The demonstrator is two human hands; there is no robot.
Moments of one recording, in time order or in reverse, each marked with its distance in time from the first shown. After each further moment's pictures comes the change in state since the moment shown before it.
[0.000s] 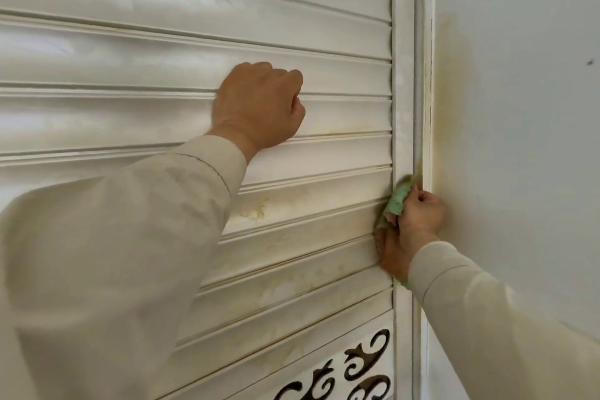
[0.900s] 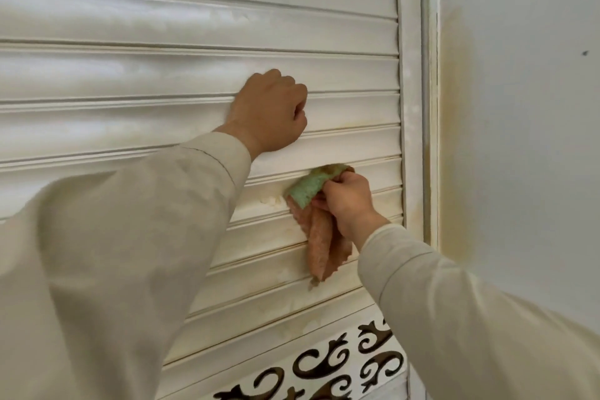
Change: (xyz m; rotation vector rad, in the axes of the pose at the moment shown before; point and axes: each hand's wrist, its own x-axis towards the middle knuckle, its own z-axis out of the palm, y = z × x) left_hand -0.010 0.004 -0.023 -0.125 -0.203 0.015; right_hand -0.145 -0.039 0.076 -0.096 -0.497 0.097
